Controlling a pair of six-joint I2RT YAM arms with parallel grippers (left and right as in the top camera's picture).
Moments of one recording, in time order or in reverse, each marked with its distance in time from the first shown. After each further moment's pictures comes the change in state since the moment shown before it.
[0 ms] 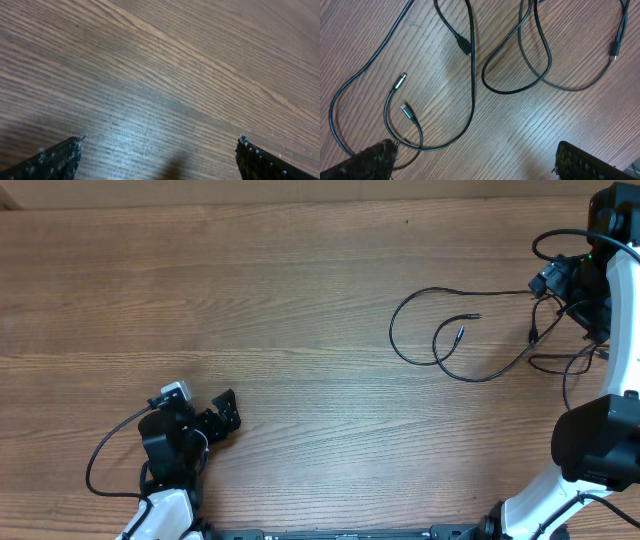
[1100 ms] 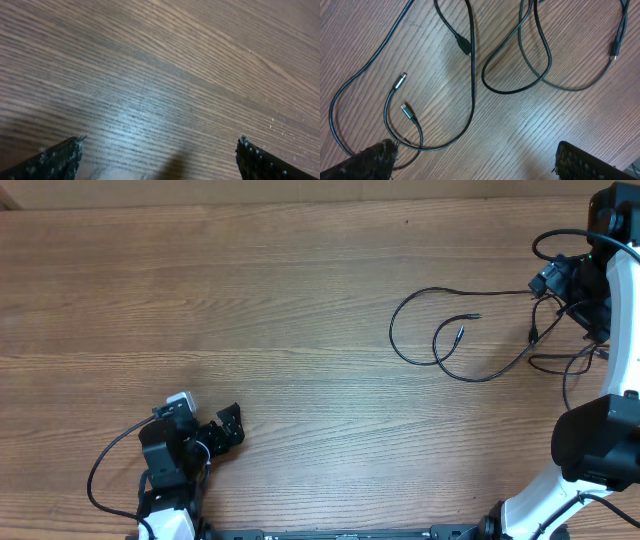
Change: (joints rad) left arm 0.000 -0.254 -0.005 -0.350 0.027 0.043; right arm 0.000 0.000 0.000 0.000 0.000 0.000
